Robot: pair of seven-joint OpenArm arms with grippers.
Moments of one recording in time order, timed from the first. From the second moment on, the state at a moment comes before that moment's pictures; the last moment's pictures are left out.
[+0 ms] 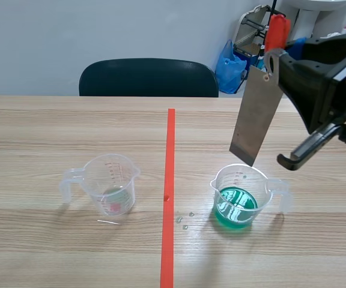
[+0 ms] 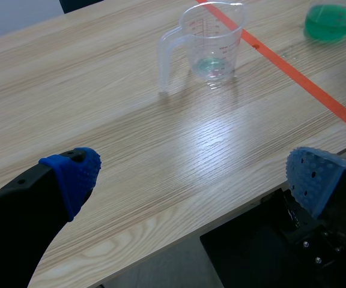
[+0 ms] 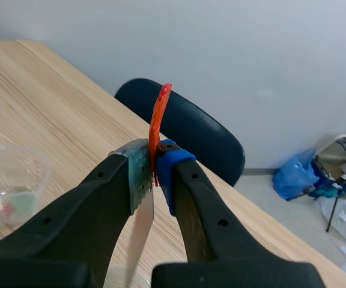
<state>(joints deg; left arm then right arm) 80.4 -27.8 -26.4 96.4 -3.8 -22.9 -56.0 -32.0 35.7 2.7 126.9 10.4 15.7 9.9</state>
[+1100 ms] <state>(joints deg) 80.4 -27.8 -26.4 96.4 -3.8 -23.0 -56.0 -1.1 31.4 -28.3 120.7 10.4 15.5 1.8</state>
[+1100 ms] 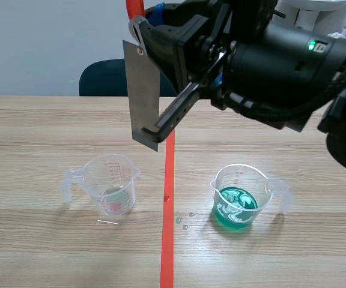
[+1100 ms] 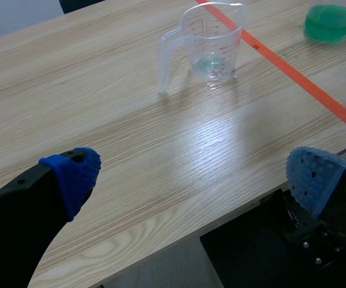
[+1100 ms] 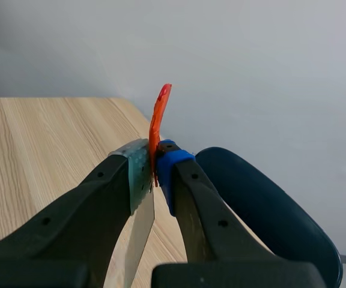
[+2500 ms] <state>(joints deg) 80.4 -27.8 -26.4 96.4 -3.9 -23.0 -56.0 12.1 15.2 -36.6 98.7 9.9 26.0 0.5</state>
